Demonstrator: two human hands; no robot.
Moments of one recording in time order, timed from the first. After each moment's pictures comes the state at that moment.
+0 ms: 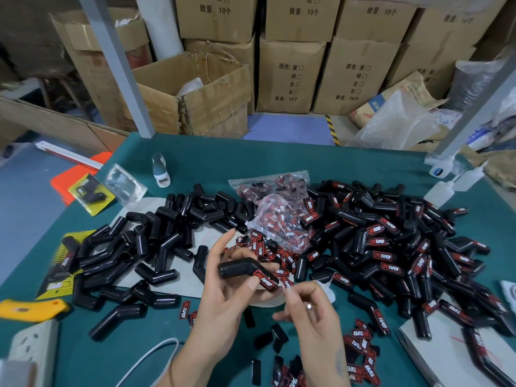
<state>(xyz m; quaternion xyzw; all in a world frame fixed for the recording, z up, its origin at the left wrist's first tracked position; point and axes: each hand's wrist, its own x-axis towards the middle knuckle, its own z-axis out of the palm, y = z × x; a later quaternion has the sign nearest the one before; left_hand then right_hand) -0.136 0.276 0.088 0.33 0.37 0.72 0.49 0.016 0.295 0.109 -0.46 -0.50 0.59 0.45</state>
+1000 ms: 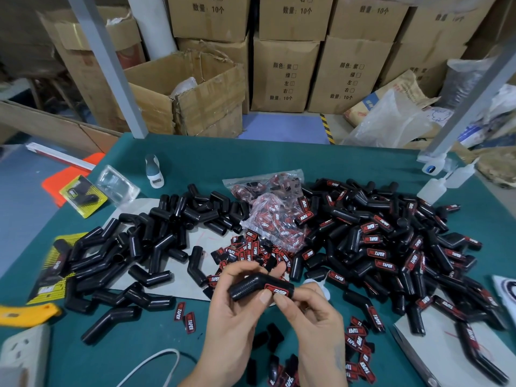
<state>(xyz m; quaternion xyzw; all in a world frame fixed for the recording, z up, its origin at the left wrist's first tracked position) -0.101 0.266 0.096 0.23 0.33 0.75 0.53 0.018 0.300 0.084 -0.44 -0.47 0.57 0.50</state>
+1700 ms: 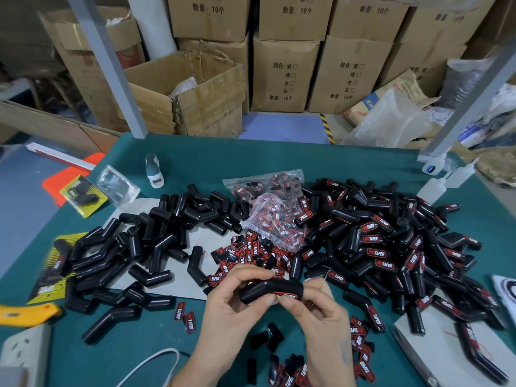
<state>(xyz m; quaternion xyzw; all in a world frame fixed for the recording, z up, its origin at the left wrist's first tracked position) -0.120 0.268 0.095 0.41 0.46 0.68 0.40 0.027 0.307 0.088 -0.43 -0.51 0.56 0.49</state>
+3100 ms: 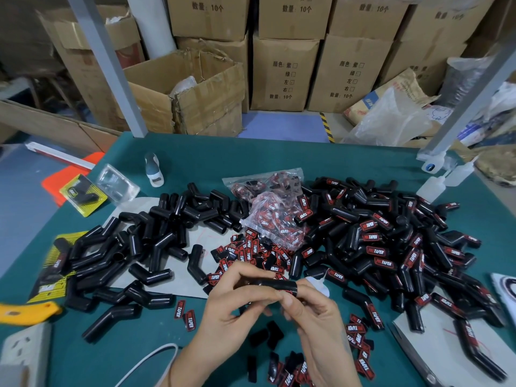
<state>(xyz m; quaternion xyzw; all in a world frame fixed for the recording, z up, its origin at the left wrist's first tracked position) -0.132 0.271 0.087 0.59 0.44 0.63 0.25 0.031 0.307 0.097 -0.38 -0.46 0.68 0.43</state>
